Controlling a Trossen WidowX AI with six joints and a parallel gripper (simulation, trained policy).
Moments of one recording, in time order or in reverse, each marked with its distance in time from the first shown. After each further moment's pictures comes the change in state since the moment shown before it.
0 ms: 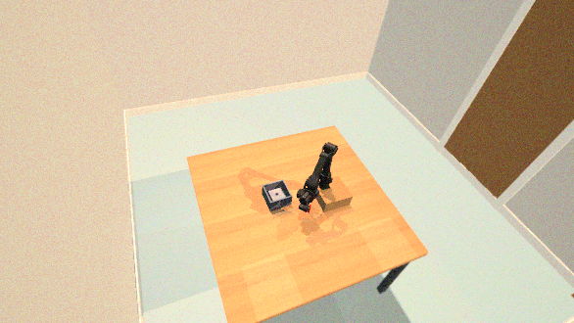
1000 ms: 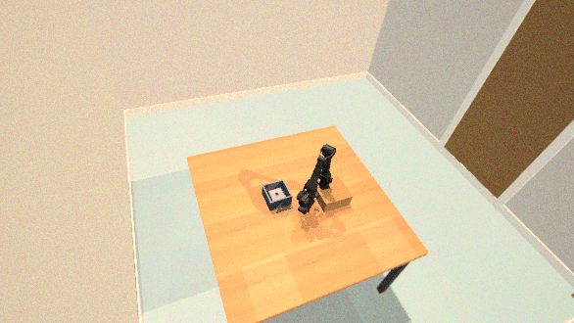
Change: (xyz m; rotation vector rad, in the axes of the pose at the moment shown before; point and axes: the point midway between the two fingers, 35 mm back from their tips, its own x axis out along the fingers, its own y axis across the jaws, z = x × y) arm 0.038 -0.005 -0.003 0.078 0.035 -0.006
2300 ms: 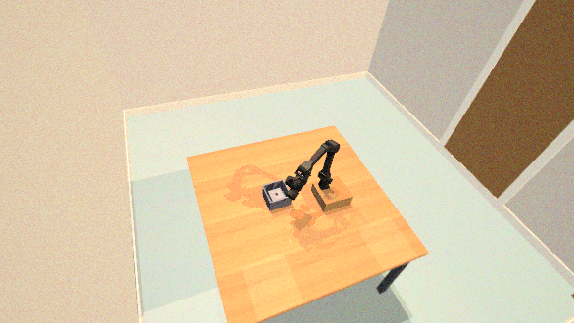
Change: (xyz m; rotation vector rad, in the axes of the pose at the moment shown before) arm -0.126 0.040 0.098 -0.103 -0.244 0.179
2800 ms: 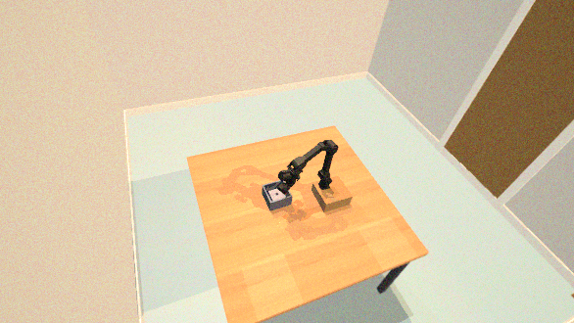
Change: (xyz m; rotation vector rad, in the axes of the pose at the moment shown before) arm 0.009 -0.012 0.060 0.110 -0.017 -0.016
